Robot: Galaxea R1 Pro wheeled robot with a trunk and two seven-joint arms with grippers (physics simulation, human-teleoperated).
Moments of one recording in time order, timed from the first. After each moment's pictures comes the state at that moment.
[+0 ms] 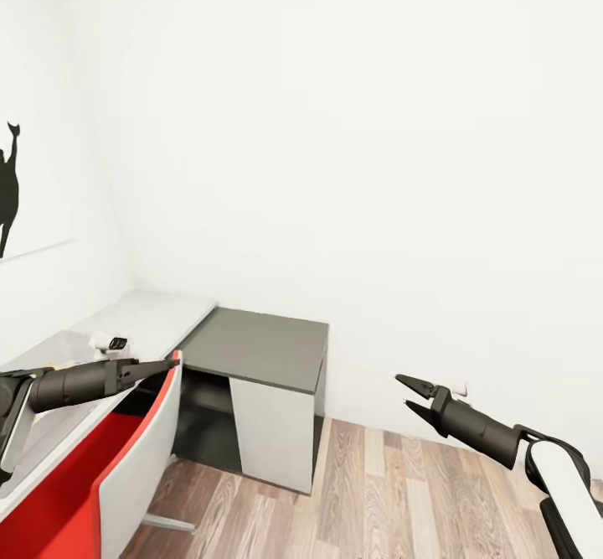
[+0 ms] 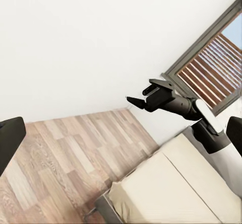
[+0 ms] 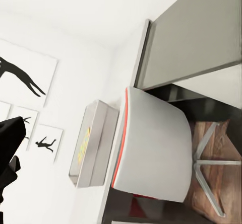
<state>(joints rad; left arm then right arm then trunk) -0.49 0.37 0.28 -1.36 0.14 1.01 -1.57 -0.24 -0.18 -0.23 -1.48 -1.17 1.01 0.21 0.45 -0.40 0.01</state>
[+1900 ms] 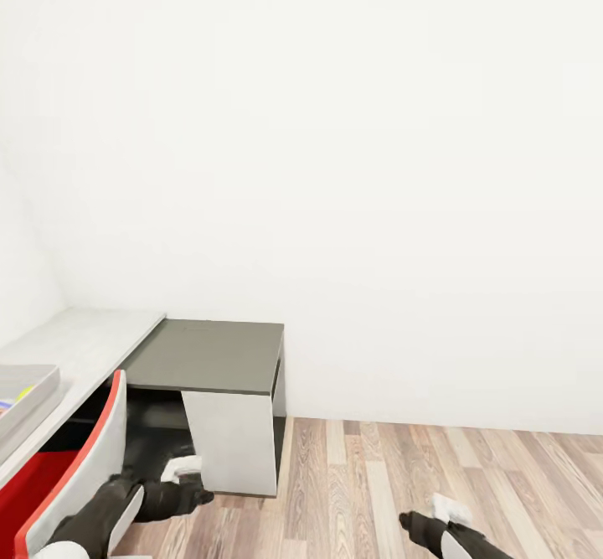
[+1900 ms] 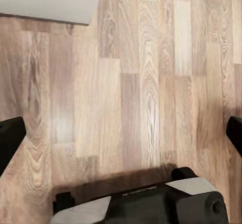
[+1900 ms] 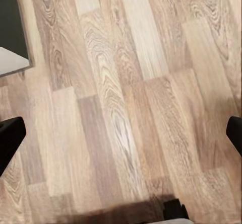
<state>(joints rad) -0.50 0.15 0.09 -0.47 -0.02 0.52 -0.49 -0.53 -0.07 -0.03 -0.13 -0.32 0.10 0.03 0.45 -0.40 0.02</state>
